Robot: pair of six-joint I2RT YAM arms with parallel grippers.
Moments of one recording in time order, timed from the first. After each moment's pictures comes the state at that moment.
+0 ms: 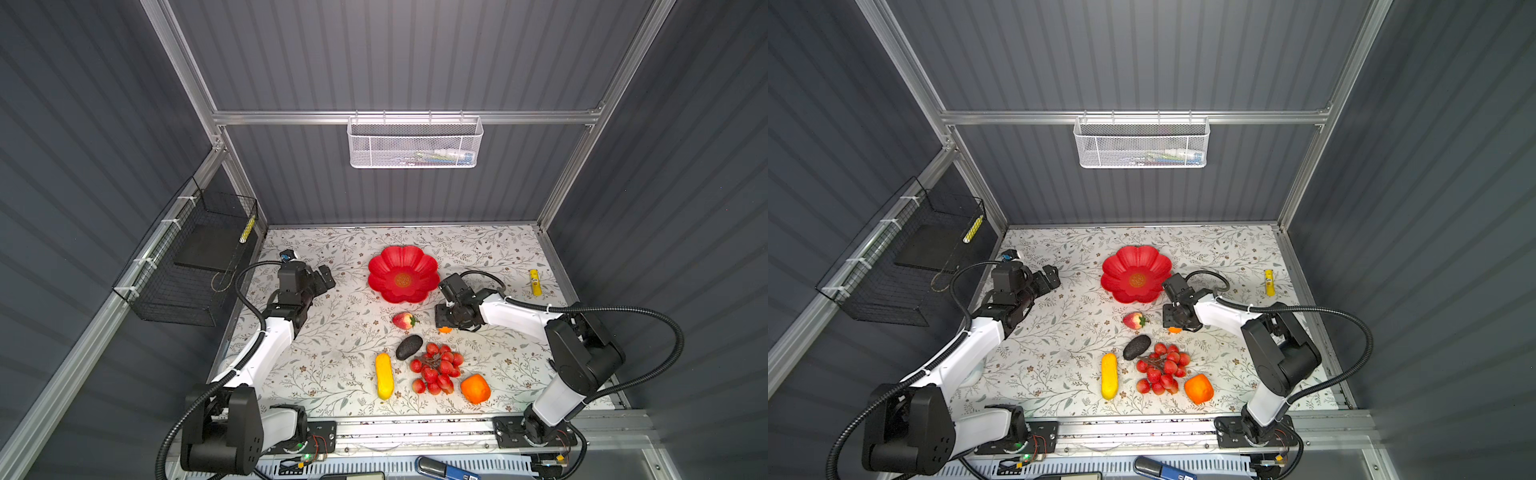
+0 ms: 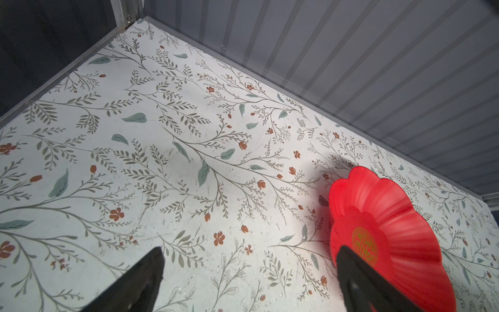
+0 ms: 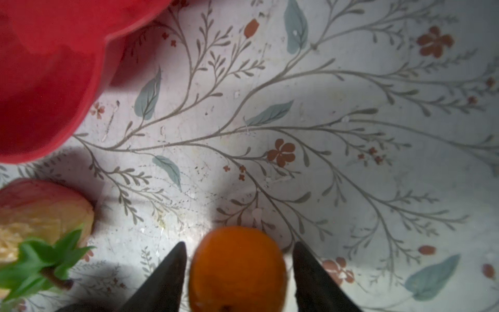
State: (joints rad) left arm -0.12 1.24 0.77 -0.07 -0.05 -0.47; right arm 0.59 1.68 0.96 -0.45 0.07 0.53
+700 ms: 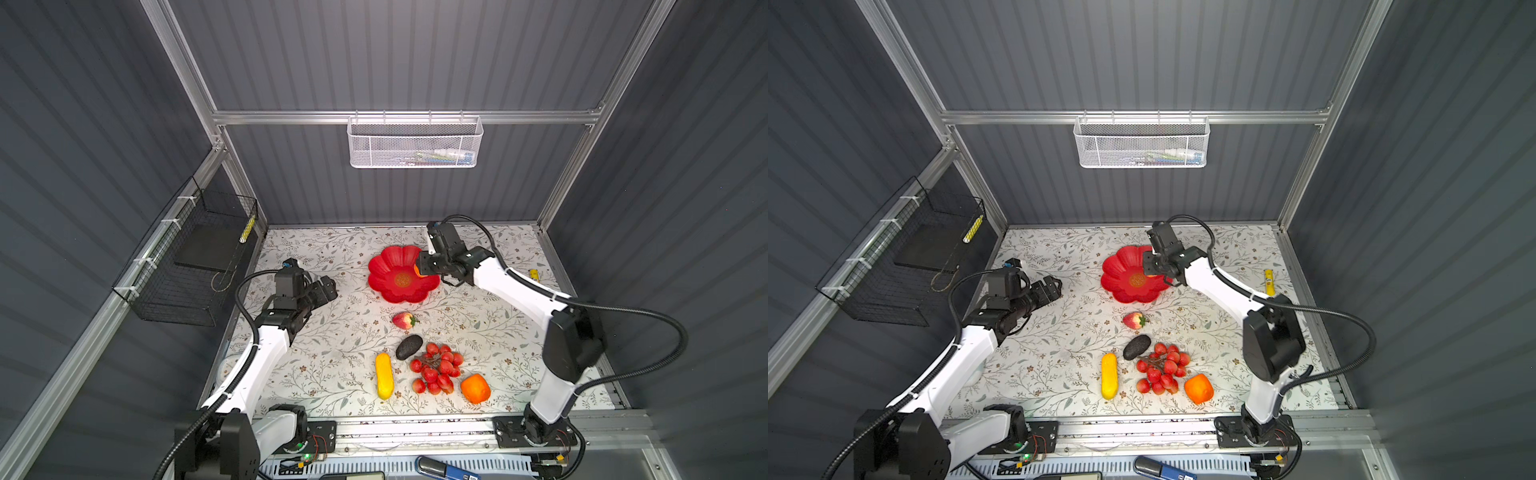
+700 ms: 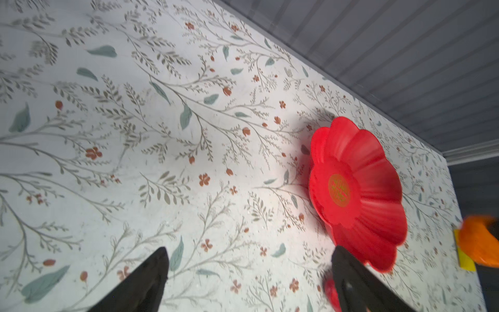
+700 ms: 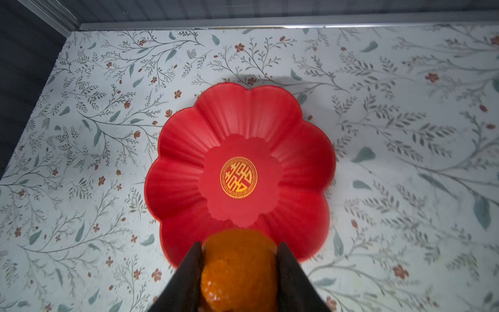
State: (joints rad) left arm -0.13 1.10 0.76 -0.34 0.12 -0.51; right arm 0.59 1.88 1.58 -0.51 0.06 0.37
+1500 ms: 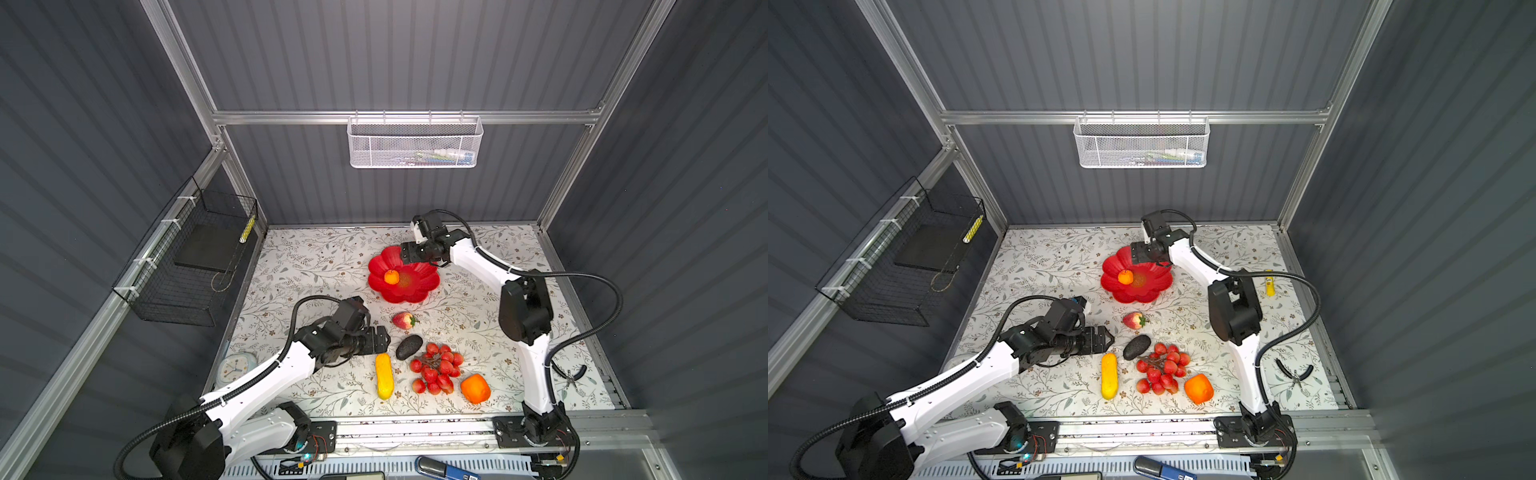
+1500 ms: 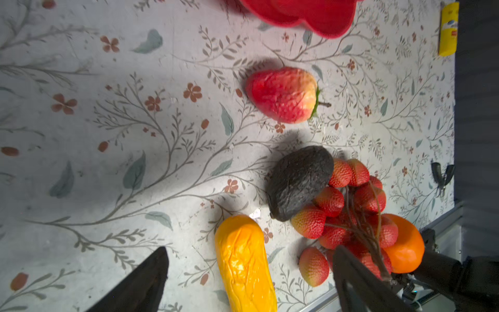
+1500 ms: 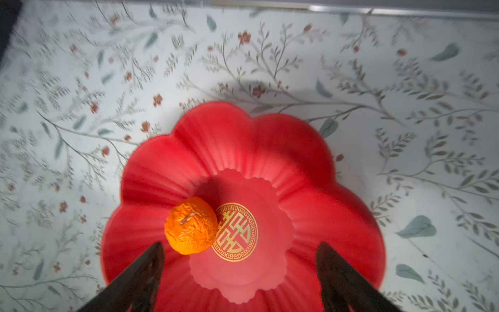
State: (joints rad) left arm -0.74 1.11 0.70 -0.57 0.13 -0.70; right arm 0.50 2.12 1.84 -0.57 -0.07 0.31
